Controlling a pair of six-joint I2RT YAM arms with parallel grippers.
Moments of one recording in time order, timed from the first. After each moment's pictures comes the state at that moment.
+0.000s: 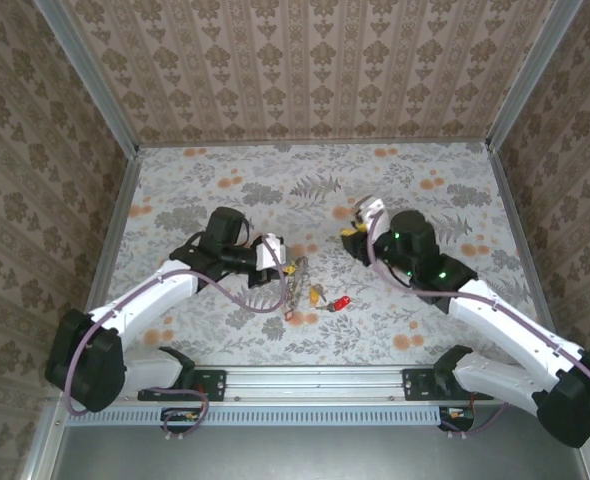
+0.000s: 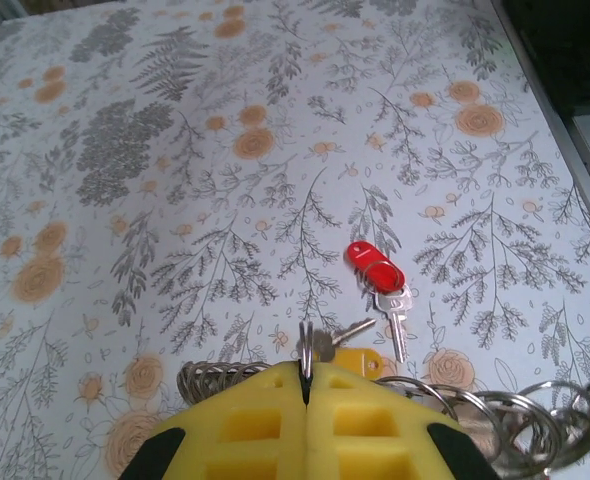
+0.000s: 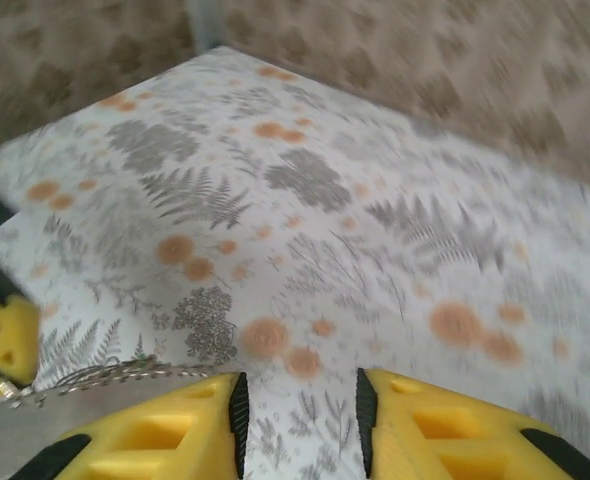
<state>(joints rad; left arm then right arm) -0.58 1.23 0.76 -0.27 0.79 0.78 0.55 1.01 0.78 -0.16 -0.07 0.04</state>
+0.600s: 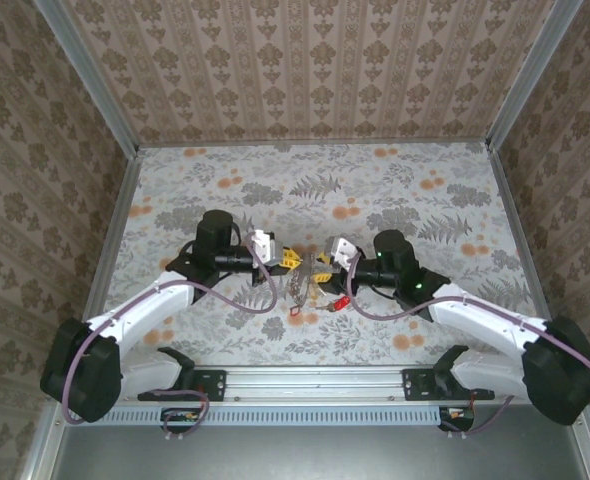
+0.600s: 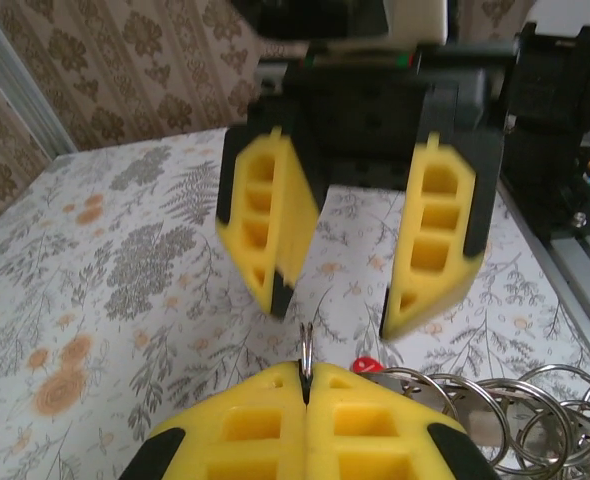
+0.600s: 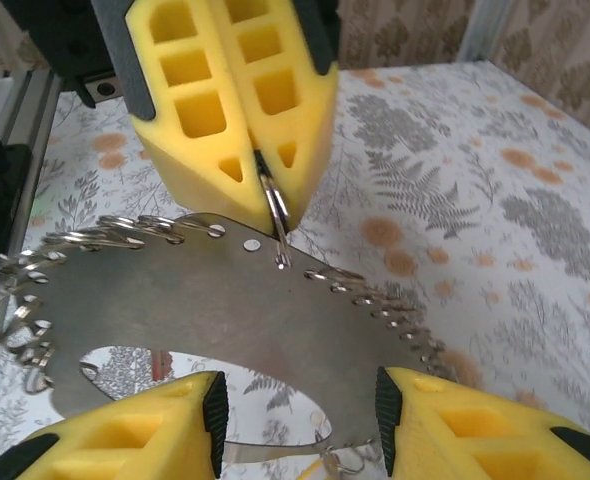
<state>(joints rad) -0.56 1.18 0.66 0.10 0.97 0.56 0.64 1.16 0.57 0.22 -0.51 -0.32</state>
